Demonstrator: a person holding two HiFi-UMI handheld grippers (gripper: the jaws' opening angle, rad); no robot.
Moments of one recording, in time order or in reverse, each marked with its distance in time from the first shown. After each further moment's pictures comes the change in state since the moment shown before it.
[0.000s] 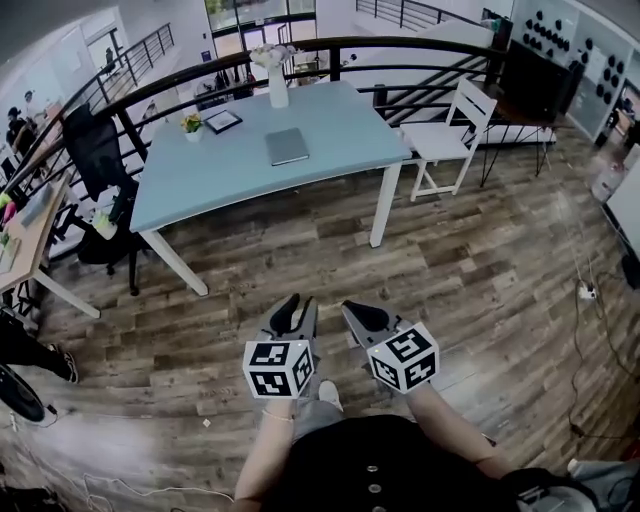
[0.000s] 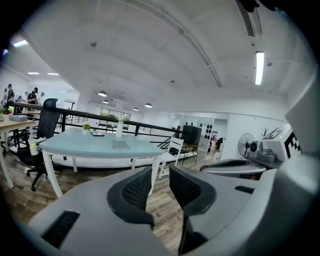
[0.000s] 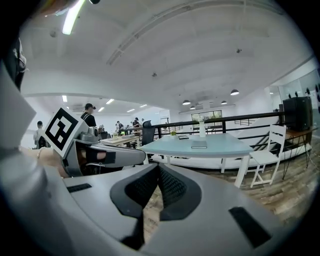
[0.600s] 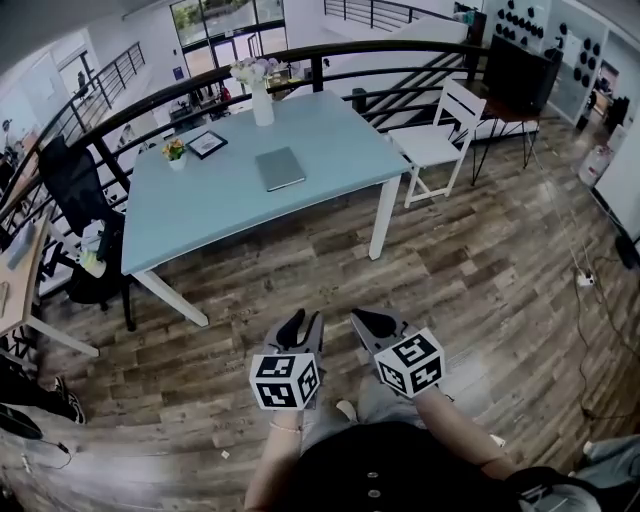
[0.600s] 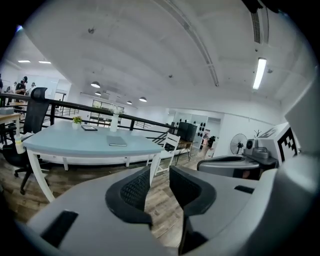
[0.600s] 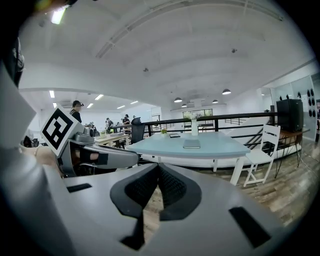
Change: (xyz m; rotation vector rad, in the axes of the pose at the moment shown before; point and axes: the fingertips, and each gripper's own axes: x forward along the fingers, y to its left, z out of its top) left arm 0.062 0.077 0.022 -0.023 0.063 -0.107; right arm 0.090 -0.036 0.026 0.024 0.036 -0.115
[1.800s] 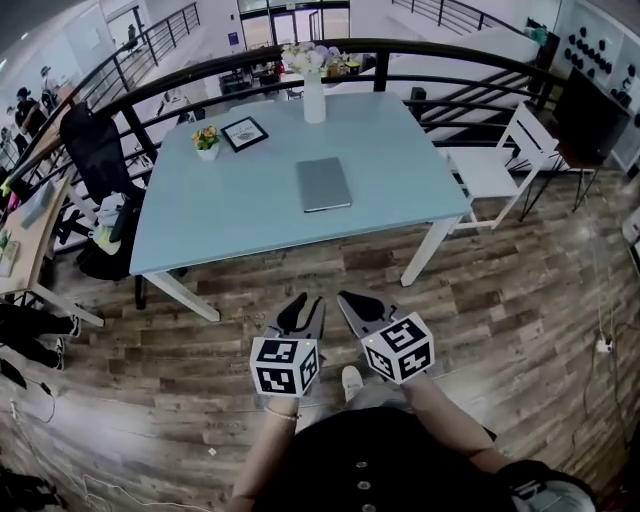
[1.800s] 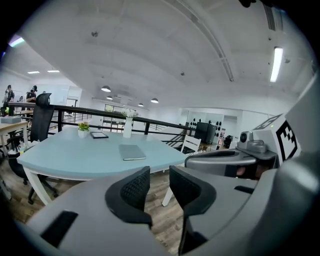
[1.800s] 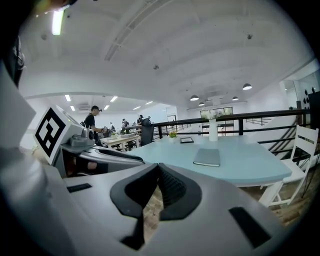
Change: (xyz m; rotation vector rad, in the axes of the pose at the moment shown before) left arm 0.147 0.135 0.080 0.005 -0.015 0.158; right arm 0.215 -0.076 0.079 -0.061 -0.005 0.219
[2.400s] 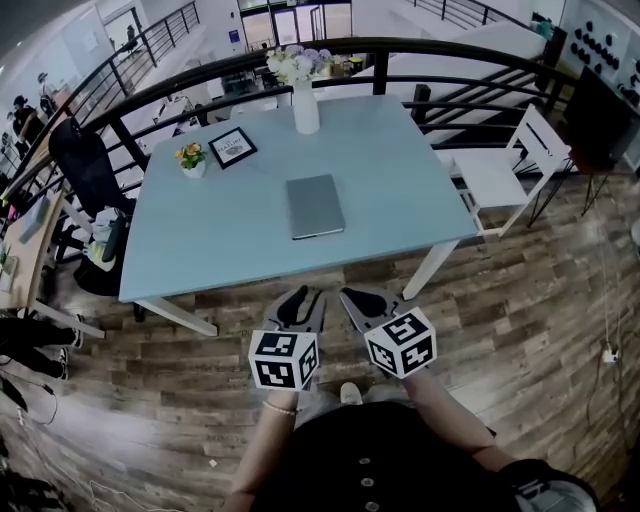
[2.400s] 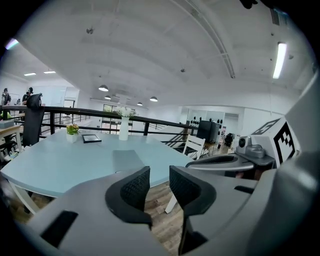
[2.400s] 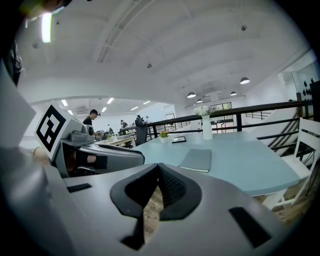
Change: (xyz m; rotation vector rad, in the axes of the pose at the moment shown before) left arm 0.117 0.013 0.047 0.014 0.017 0.004; right arm 0.051 -0.114 0.015 0.059 0.020 0.014
